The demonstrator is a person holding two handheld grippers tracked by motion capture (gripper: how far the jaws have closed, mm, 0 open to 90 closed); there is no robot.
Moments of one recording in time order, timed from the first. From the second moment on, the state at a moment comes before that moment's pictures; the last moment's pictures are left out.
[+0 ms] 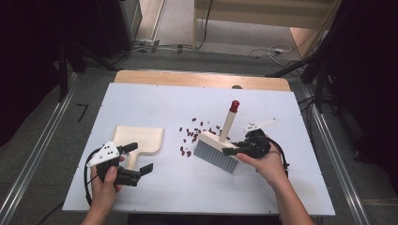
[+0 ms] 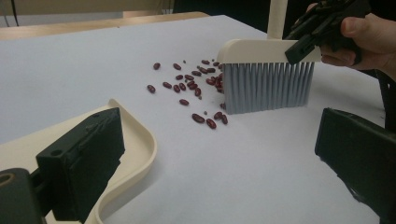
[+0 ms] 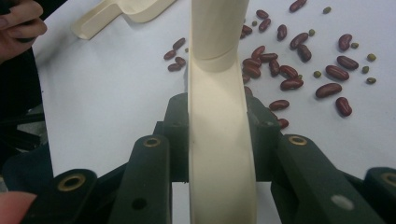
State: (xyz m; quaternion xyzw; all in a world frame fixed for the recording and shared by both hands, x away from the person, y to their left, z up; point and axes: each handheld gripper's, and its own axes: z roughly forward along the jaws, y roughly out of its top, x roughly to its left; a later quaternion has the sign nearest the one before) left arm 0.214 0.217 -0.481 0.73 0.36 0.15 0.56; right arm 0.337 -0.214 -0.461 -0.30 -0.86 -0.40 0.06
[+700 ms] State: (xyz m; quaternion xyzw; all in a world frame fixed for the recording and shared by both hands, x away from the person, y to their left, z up) left arm 0.209 0.221 -0.477 0.73 0.37 0.15 0.56; right arm 0.310 -0.160 -0.451 -0.30 -0.84 -0.45 0.07
